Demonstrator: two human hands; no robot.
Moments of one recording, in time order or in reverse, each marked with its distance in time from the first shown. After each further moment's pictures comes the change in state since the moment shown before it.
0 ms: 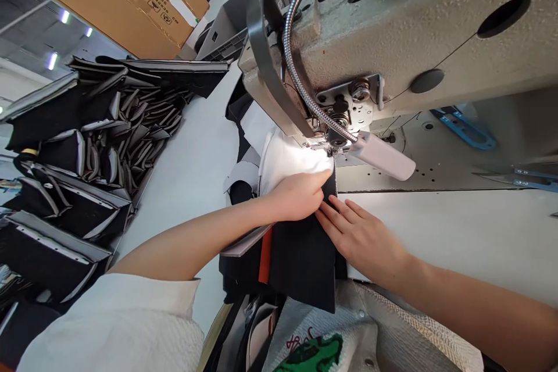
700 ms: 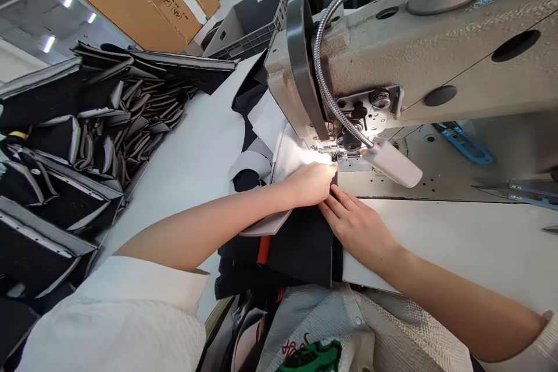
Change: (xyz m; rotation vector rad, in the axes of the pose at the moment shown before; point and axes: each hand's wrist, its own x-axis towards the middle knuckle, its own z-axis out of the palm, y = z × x) left_hand 0.025 0.003 -0.005 0.024 0.087 0.026; right_hand 0.019 0.012 0.012 -0.094 0.054 0.026
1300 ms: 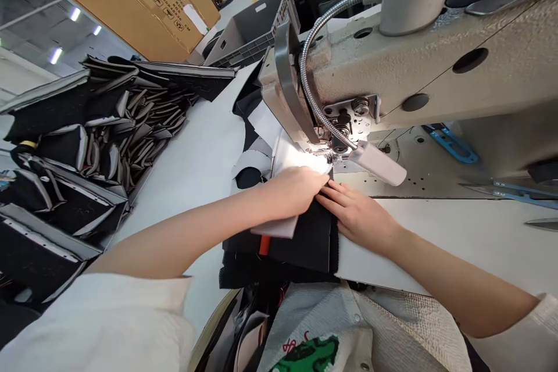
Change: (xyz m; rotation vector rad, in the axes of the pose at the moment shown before) left_hand -0.030 -0.009 -0.017 0.300 0.055 0.260; right_hand 0.000 0.028 -0.008 0.217 -0.087 -0.024
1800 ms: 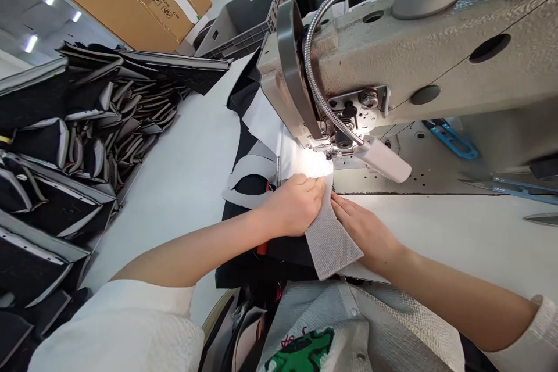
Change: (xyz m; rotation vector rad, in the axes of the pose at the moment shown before) left_hand -0.017 0.014 0.035 0.252 0.079 0.160; right_hand -0.012 -0.025 0.005 -0.096 0.182 -0.050
